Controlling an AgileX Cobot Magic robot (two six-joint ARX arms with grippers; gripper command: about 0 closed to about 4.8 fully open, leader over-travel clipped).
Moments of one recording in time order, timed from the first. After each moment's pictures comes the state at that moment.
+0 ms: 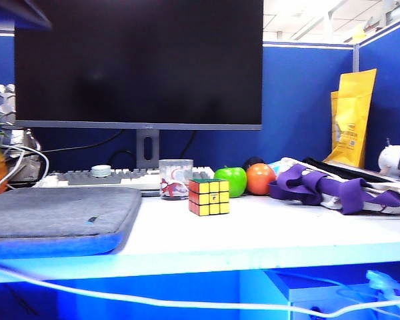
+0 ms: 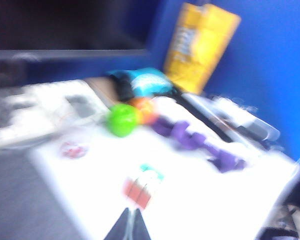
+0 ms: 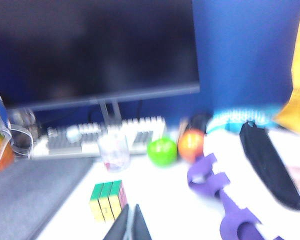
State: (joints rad) left arm 0.00 1.08 0.75 0.18 0.72 -0.17; right arm 0.09 0.44 0.31 0.24 -0.25 0.21
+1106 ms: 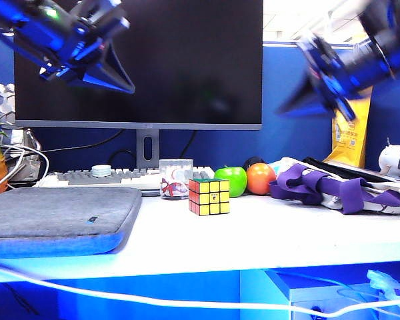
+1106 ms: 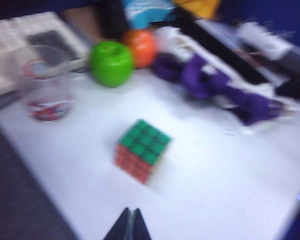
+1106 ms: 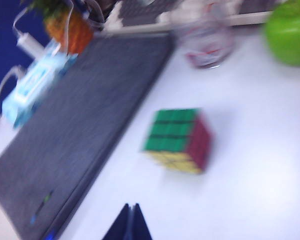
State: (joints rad) left arm -0.36 1.41 0.95 0.07 0.31 -0.03; right arm 0.07 1.68 1.14 0.00 -0.84 0.15
